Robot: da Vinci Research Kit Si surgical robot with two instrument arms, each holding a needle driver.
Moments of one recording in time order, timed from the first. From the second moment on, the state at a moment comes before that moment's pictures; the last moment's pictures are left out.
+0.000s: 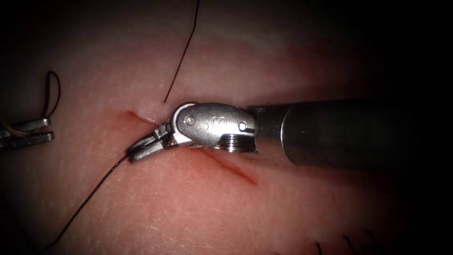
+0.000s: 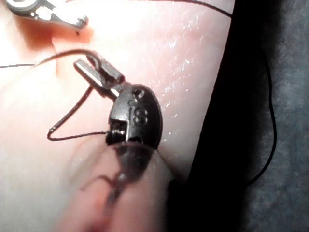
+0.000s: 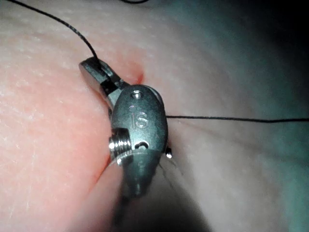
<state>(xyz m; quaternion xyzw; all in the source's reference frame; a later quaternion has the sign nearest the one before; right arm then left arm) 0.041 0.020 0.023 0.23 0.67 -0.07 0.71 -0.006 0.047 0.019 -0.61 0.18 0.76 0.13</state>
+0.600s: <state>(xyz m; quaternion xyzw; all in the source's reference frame) 0.044 0.014 0.020 0.27 0.67 -0.14 0.68 -0.006 0.047 0.019 -0.61 0.18 0.76 0.13</state>
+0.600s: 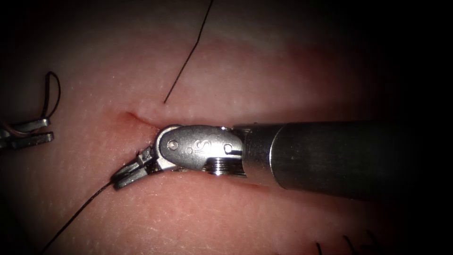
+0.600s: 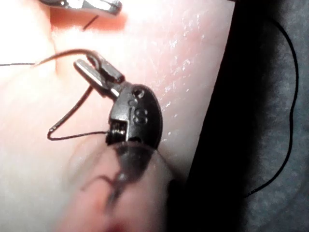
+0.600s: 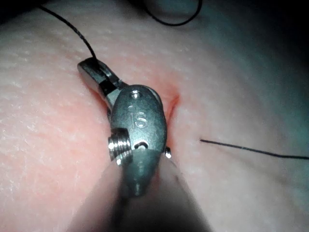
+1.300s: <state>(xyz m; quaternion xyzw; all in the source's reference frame) 0.050 0.007 0.019 0.35 0.65 -0.19 0.65 -0.006 0.047 0.019 -0.61 0.18 0.76 0.14</state>
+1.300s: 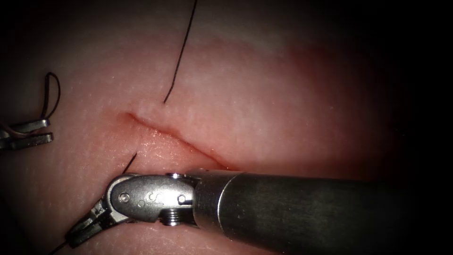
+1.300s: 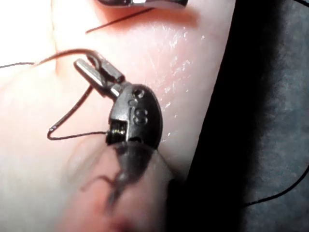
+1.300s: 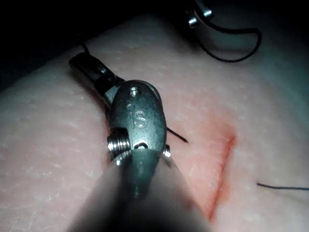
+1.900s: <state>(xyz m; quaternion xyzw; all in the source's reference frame) 0.056 0.003 0.018 0.39 0.66 -0.20 0.61 -0.006 0.047 0.019 -0.61 0.18 0.76 0.14</state>
